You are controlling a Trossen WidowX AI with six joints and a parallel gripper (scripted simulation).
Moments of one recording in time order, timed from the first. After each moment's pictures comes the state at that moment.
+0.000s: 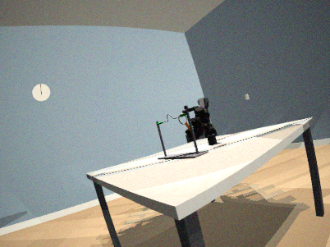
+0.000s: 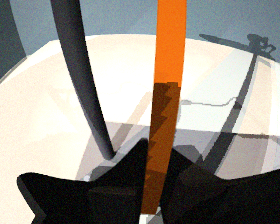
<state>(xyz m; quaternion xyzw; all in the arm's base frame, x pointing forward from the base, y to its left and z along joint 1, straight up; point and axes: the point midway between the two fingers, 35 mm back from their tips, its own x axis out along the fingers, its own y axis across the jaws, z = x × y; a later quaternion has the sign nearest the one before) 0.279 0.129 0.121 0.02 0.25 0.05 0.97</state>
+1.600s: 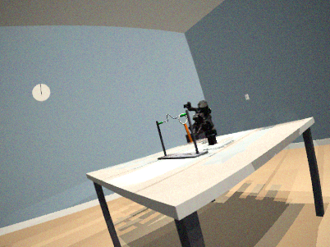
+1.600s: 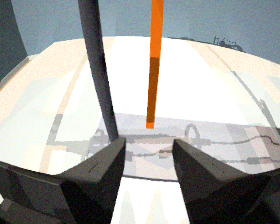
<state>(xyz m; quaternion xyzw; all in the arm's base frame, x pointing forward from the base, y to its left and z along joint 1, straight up) 0.240 0.125 0.141 0.02 0.25 0.05 0.97</state>
